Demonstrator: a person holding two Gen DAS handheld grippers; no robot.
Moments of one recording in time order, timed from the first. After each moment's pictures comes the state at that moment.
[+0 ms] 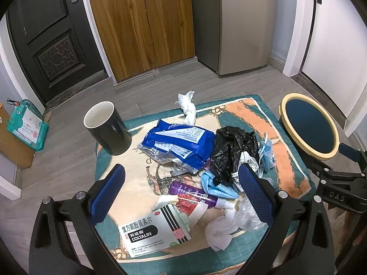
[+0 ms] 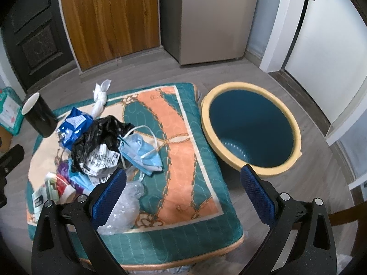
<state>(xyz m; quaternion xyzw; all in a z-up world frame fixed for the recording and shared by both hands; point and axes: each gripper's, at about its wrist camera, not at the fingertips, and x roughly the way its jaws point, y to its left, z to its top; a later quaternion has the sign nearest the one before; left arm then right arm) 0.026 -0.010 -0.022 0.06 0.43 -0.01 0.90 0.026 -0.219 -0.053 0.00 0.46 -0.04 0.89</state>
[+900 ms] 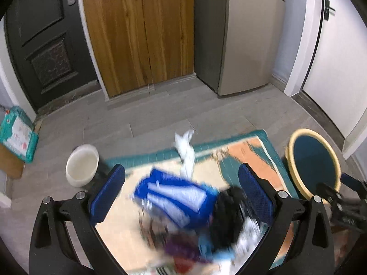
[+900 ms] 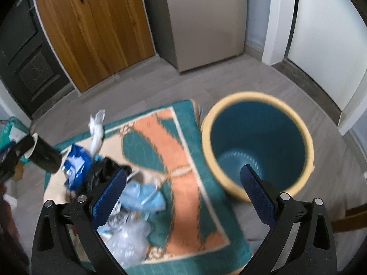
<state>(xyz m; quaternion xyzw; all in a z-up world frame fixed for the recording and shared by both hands) 0.147 -0.009 -0.010 0.03 0.41 -0.03 0.91 0.093 -0.252 -0.043 0.08 0.47 -0.04 0.88</state>
